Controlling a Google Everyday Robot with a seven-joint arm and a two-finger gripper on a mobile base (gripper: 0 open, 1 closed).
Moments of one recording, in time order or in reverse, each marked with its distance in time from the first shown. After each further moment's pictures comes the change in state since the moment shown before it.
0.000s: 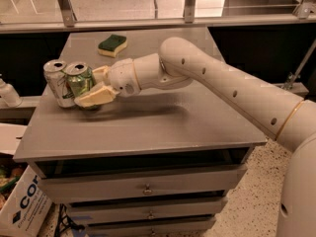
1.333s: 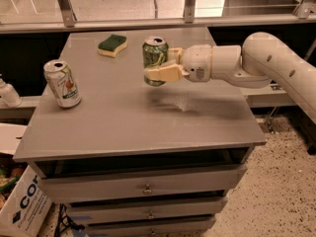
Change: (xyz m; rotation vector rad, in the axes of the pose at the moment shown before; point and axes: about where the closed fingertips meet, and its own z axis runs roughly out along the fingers) arm 0.007 -0.032 -0.195 0.331 -0.052 0.137
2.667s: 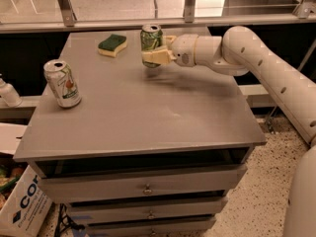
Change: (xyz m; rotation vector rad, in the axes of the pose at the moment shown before) arm 0.015 -0.109 0.035 0.169 0.006 -0.020
